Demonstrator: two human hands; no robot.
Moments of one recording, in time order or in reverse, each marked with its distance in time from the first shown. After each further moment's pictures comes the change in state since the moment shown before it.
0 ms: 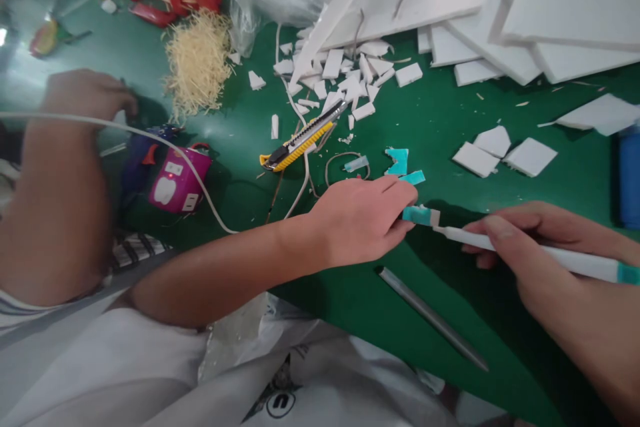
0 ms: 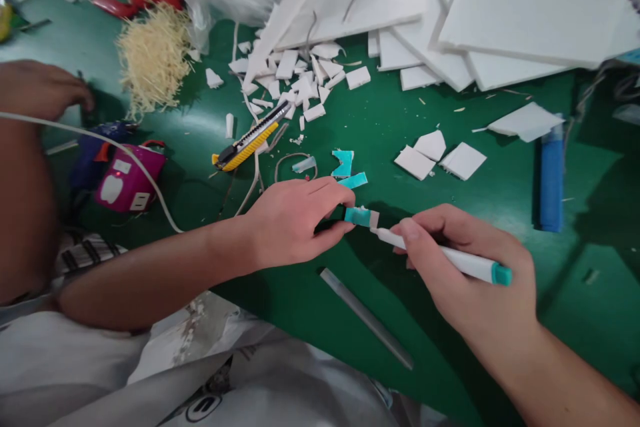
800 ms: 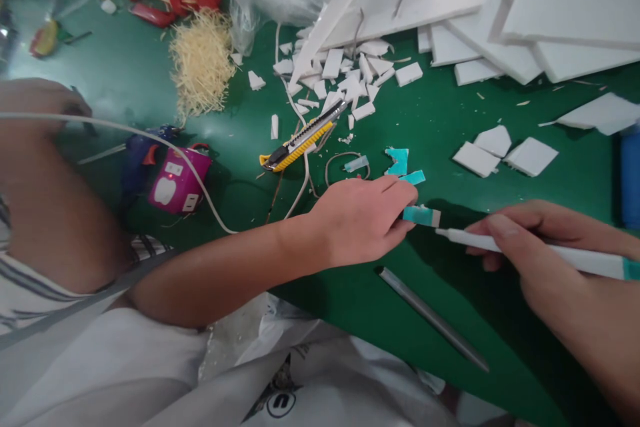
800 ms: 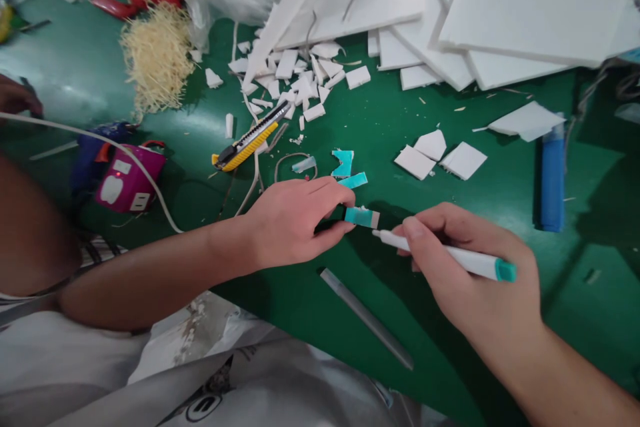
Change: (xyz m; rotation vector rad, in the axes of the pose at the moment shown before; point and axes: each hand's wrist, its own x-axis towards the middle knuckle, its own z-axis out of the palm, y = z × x) left_hand 0.000 0.000 0.000 -0.001 0.001 0.001; right_hand 0.002 -0.001 0.001 0.004 -0.003 0.056
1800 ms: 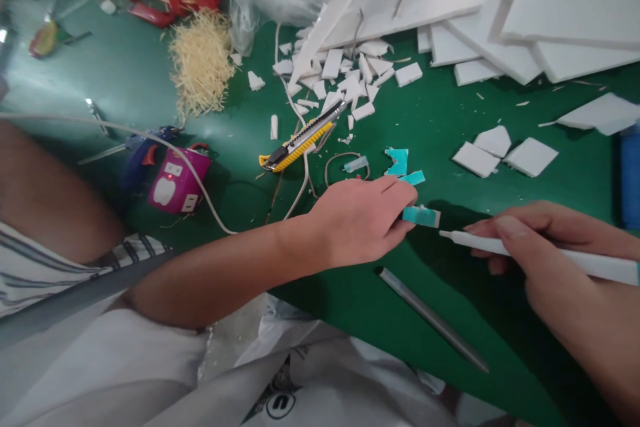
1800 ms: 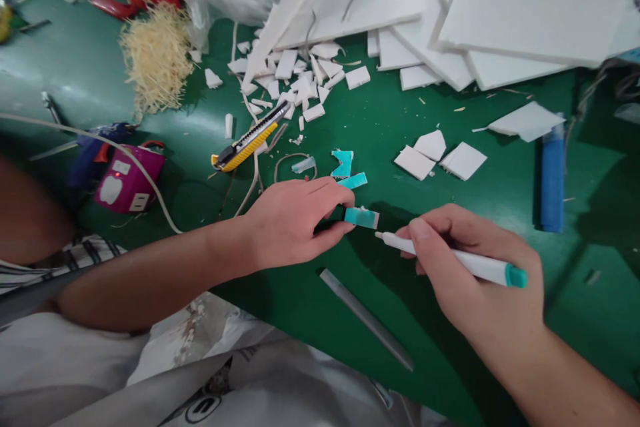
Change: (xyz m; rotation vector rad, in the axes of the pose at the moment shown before) left_hand 0.001 -0.001 0.001 -0.005 0.011 0.005; right_hand 0.000 -0.004 -0.003 0.001 0.002 0.031
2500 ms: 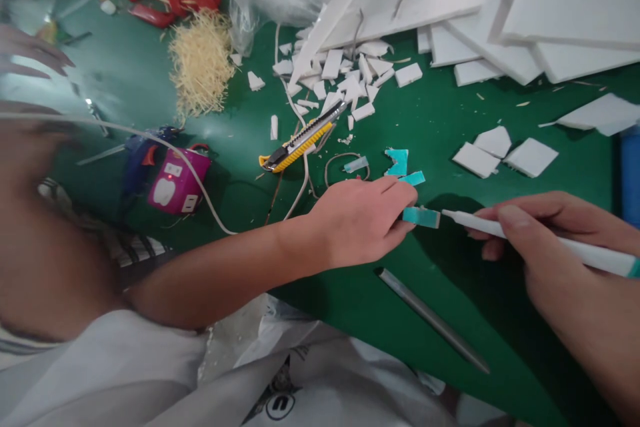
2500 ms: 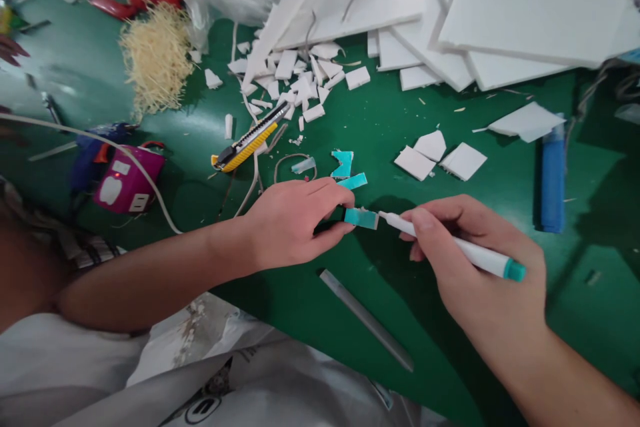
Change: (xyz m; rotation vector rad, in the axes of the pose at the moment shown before) left_hand -0.001 0.000 0.000 -0.015 0.005 -0.007; right_hand 0.005 0.000 0.002 0.024 0.056 0.005
